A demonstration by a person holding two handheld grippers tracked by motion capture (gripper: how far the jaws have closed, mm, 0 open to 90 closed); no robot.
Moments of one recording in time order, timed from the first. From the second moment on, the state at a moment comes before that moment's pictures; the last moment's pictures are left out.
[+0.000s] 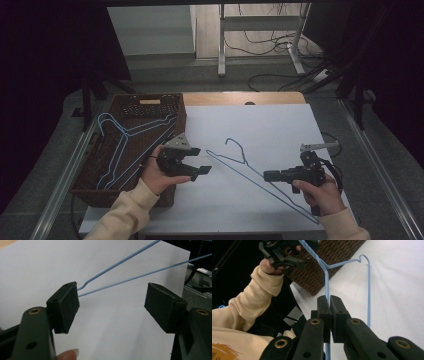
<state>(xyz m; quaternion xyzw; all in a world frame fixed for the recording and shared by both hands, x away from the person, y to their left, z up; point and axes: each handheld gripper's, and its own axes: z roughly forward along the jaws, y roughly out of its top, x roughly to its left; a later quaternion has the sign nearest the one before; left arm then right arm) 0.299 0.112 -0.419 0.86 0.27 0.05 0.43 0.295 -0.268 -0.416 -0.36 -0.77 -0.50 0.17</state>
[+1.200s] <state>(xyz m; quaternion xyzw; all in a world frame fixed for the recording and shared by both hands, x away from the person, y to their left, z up) 0.298 0.048 -0.432 0.91 0.15 0.09 0.37 0.291 -0.275 -0.408 -0.33 -0.77 -0.51 0.19</state>
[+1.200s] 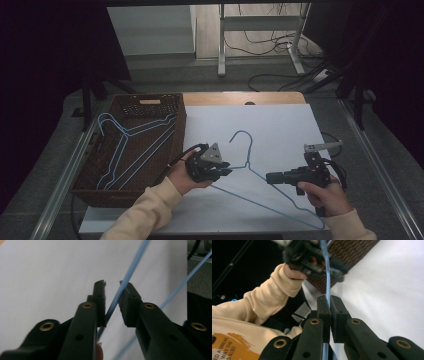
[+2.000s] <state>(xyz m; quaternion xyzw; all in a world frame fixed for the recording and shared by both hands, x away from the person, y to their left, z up) 0.277 0.084 -0.414 0.91 0.15 0.04 0.39 0.317 -0.290 -0.407 -0.37 -0.77 -0.52 0.05</state>
